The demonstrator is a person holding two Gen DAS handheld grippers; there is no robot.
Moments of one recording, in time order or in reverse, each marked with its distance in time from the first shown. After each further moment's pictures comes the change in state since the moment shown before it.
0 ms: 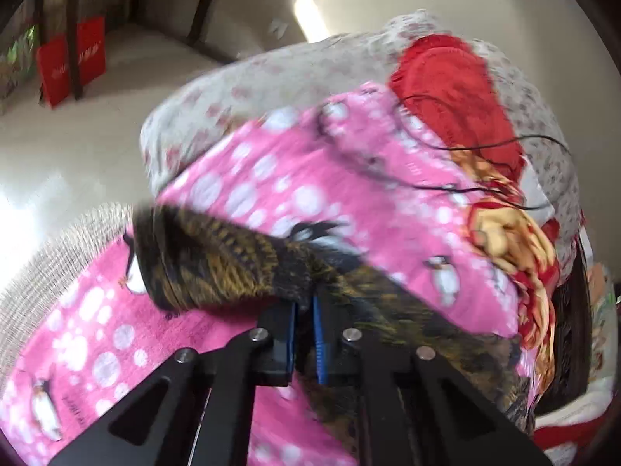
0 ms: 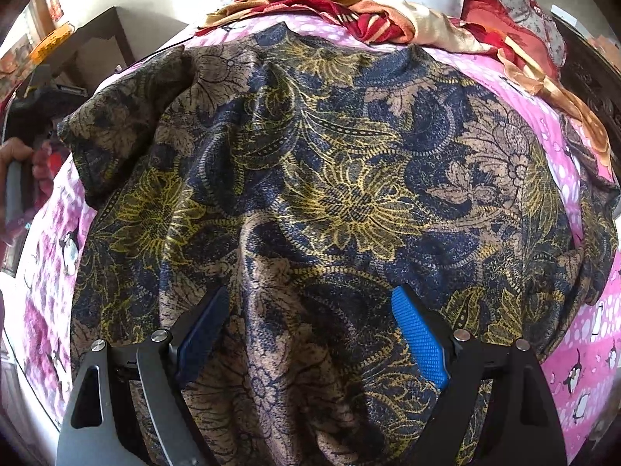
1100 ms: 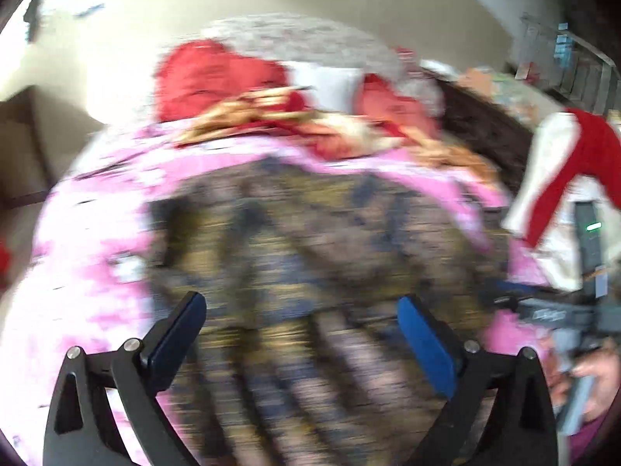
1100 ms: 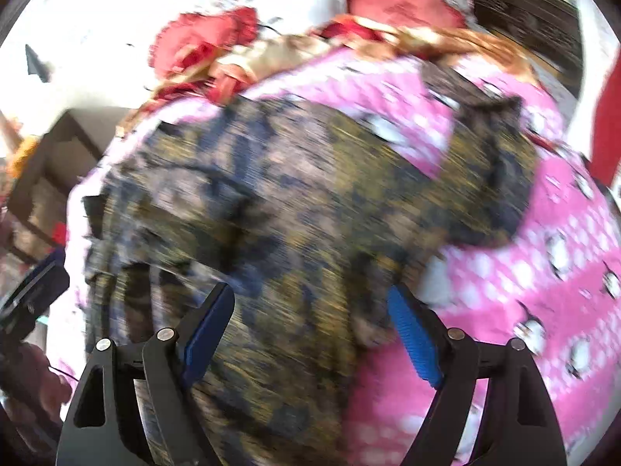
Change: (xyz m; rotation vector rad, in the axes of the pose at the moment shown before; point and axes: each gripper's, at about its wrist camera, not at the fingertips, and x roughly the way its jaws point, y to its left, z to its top) left arm -0.099 -0.141 -0.232 0.697 -0.103 -0.143; right arm -0.063 -0.130 -0.016 0.274 -0.131 0.065
